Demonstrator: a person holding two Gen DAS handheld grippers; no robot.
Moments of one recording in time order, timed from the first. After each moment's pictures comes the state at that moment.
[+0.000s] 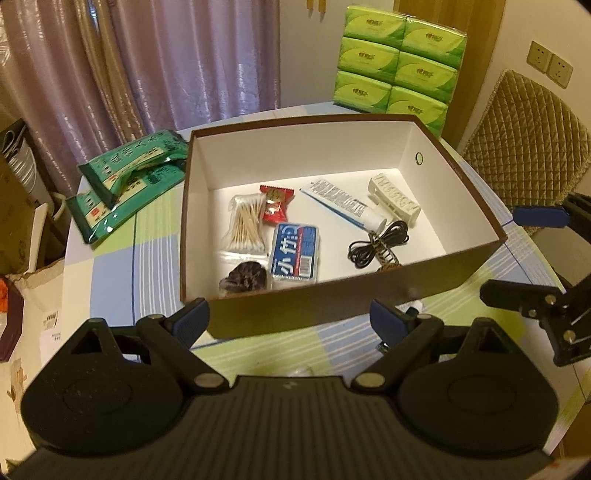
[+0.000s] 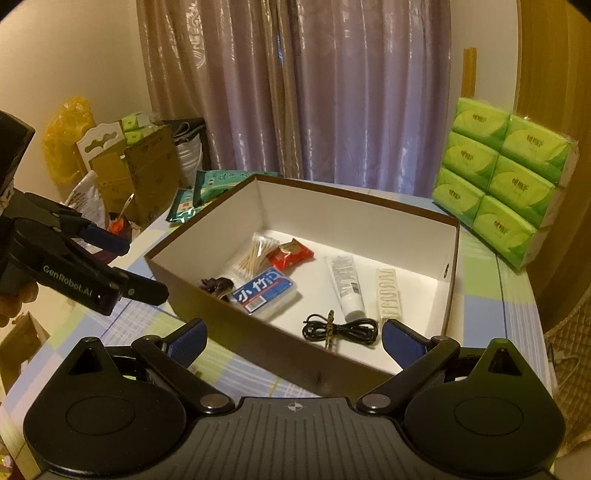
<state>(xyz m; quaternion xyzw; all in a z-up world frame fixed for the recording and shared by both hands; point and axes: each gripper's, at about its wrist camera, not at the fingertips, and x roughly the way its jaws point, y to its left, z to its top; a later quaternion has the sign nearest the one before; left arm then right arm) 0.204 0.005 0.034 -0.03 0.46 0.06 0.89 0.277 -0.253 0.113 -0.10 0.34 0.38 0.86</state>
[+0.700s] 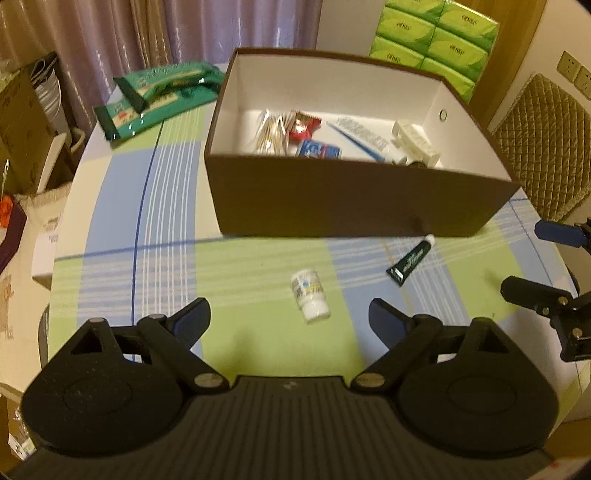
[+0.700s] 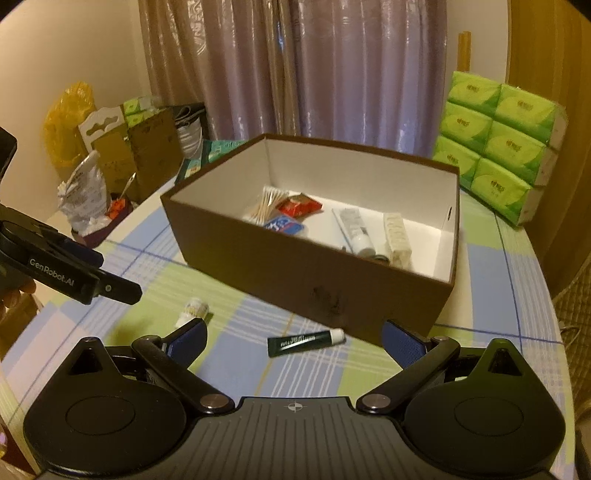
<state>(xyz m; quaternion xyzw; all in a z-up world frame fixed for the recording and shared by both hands) 0.133 0.004 -0.019 -0.10 0.49 0.10 0.86 0.224 -0.274 0.067 -0.10 0.35 0.37 0.85</state>
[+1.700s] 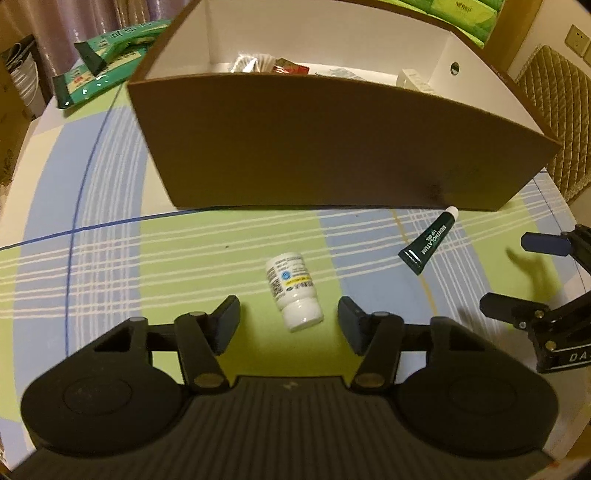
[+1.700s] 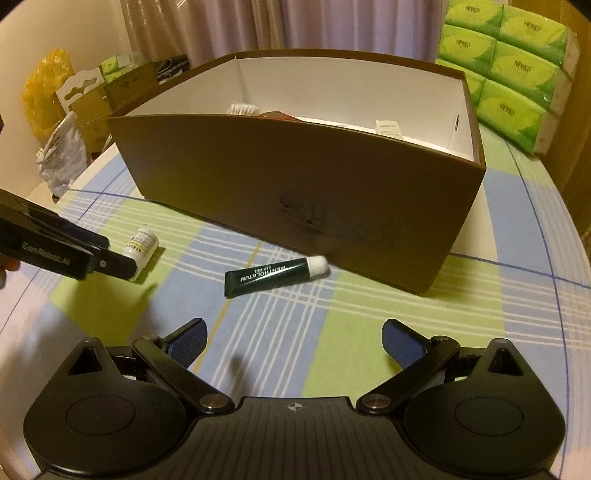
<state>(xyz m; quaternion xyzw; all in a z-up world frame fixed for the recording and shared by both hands) 0.182 -0.002 -0.093 -0.10 0.52 0.08 0.85 0.262 -0.278 -0.010 -0.11 0.42 0.35 0.83</state>
